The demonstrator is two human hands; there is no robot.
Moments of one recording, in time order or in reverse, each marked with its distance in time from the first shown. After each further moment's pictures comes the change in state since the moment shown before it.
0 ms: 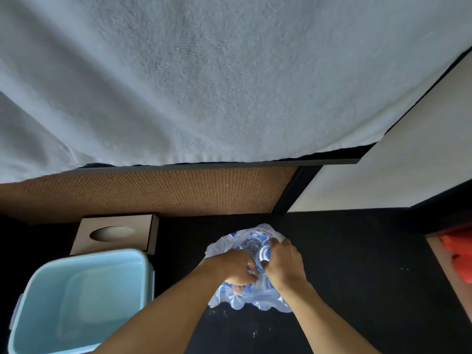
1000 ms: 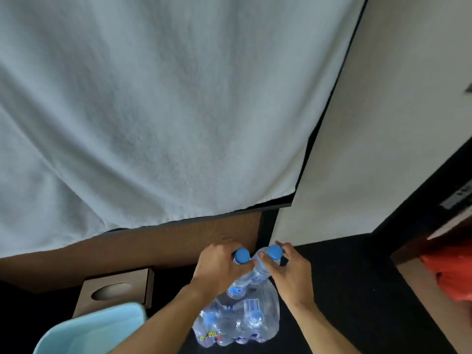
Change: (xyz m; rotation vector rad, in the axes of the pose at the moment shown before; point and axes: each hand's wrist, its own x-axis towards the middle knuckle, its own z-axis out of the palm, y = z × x) left_hand -0.106 0.075 -0.056 -0.030 0.960 0.408; right_hand -0.065 0.035 -0.109 0.950 0.538 -0.082
